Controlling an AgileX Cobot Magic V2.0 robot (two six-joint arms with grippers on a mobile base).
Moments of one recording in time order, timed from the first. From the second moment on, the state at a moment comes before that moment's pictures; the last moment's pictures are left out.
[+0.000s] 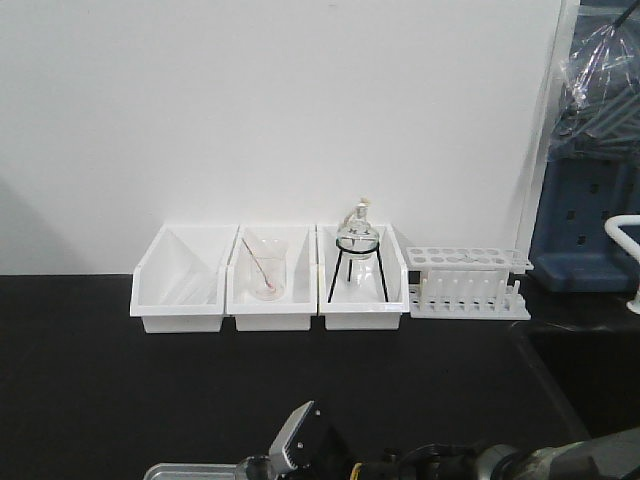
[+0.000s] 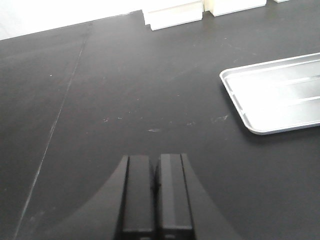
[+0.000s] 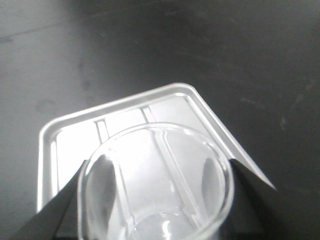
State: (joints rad) left arm -0.07 -0.02 0.03 0.11 0.39 0.02; right arm 0.49 2.17 -1.13 -1.07 -0.78 0.74
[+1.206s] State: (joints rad) left arm -0.07 -0.02 0.03 0.11 0.39 0.02; right arm 0.49 1.99 -1.13 -1.04 -0.68 0.78
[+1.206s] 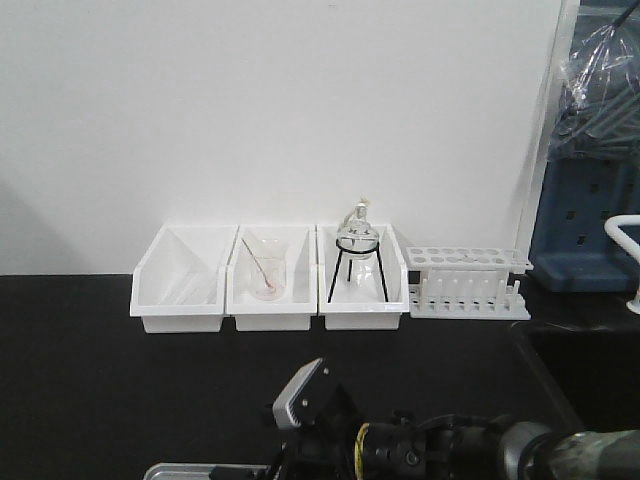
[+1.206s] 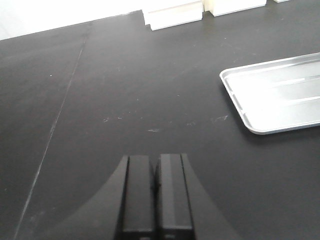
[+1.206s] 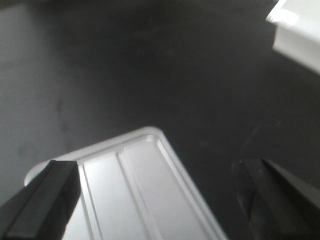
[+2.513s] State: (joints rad) left arm -0.07 -0.02 0.03 0.11 0.39 0.02; right arm 0.47 0.91 -0.62 -1.77 -0.41 1.81
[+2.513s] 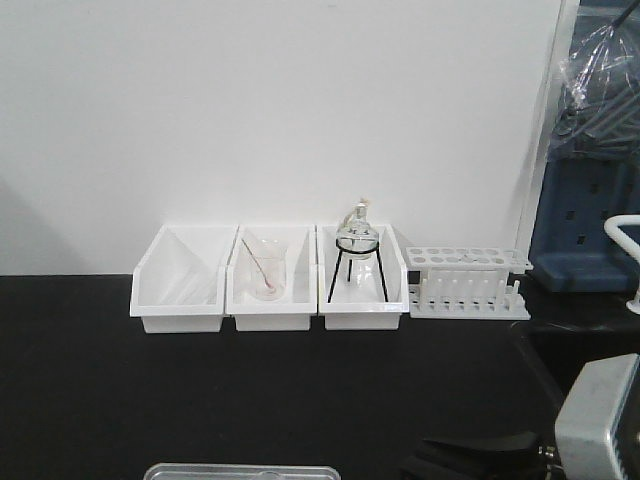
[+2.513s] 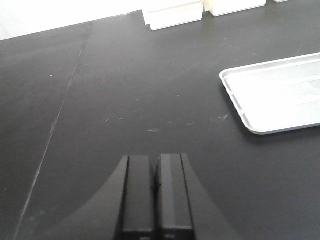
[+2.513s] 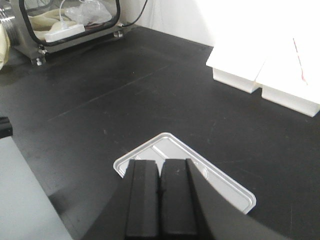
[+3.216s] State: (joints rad) left arm -0.07 -0.02 0.03 0.11 0.39 0.02; right arm 0.47 0.91 -0.62 -0.60 0.31 0.82
